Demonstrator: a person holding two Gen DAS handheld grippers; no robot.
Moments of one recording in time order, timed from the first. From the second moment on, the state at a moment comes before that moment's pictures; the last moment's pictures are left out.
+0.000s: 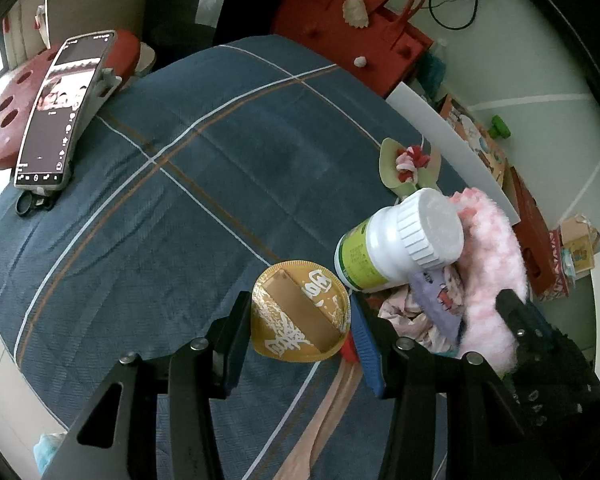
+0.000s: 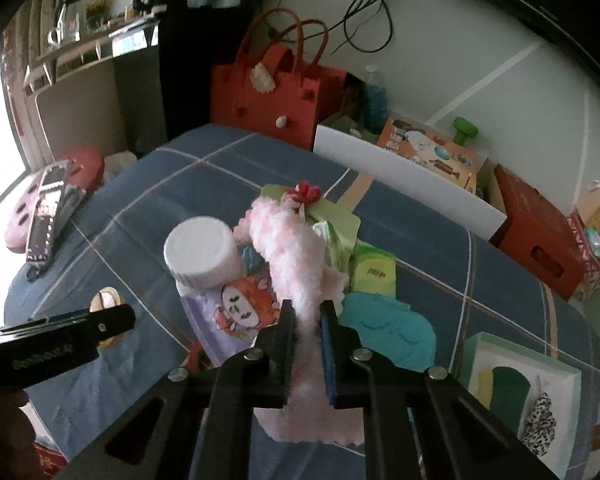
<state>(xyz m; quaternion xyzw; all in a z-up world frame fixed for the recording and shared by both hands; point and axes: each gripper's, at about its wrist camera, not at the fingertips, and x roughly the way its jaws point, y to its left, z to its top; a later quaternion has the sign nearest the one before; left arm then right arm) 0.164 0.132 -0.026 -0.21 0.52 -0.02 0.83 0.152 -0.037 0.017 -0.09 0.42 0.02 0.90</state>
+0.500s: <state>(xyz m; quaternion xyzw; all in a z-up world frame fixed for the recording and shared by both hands) 0.148 0.125 0.010 -0.20 0.48 -0.03 0.85 0.121 -0.070 0.082 -0.04 0.34 0.02 0.94</state>
